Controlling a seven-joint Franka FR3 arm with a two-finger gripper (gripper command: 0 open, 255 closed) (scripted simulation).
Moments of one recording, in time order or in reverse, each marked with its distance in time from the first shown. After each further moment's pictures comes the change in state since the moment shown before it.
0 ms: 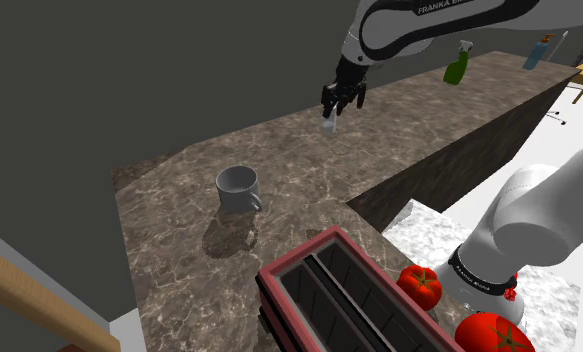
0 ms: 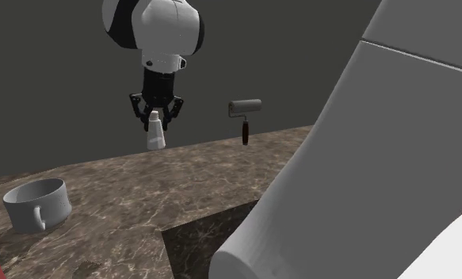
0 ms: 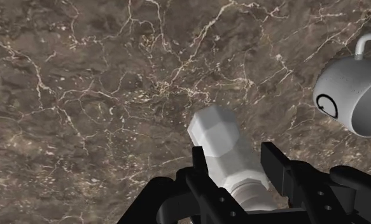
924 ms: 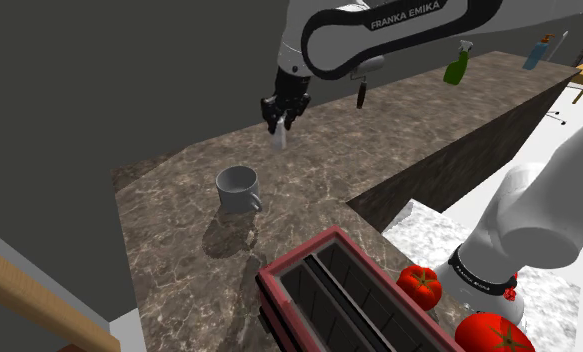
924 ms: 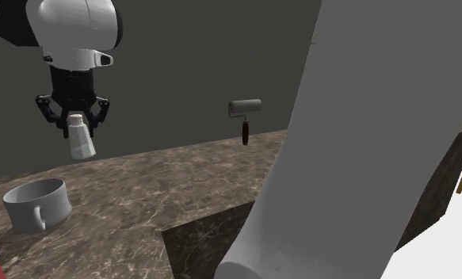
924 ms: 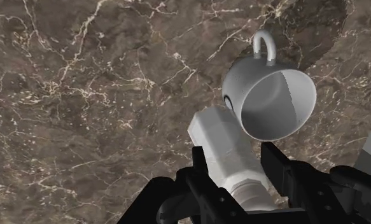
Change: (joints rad) arm 0.109 0.189 0.232 0.198 -0.040 0.009 0.360
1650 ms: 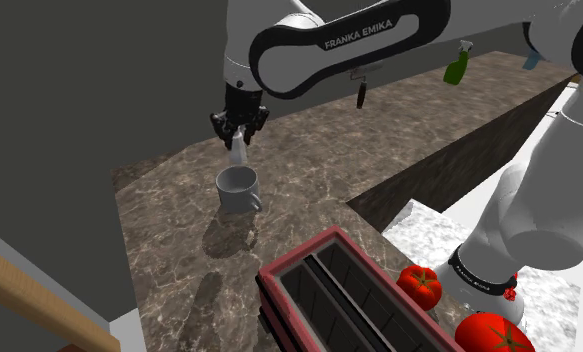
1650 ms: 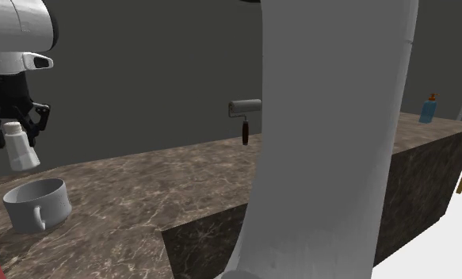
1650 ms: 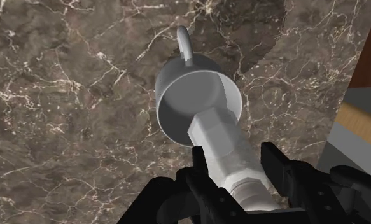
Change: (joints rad) arm 0.080 0.221 0.110 0.237 -0.104 -0.023 0.238
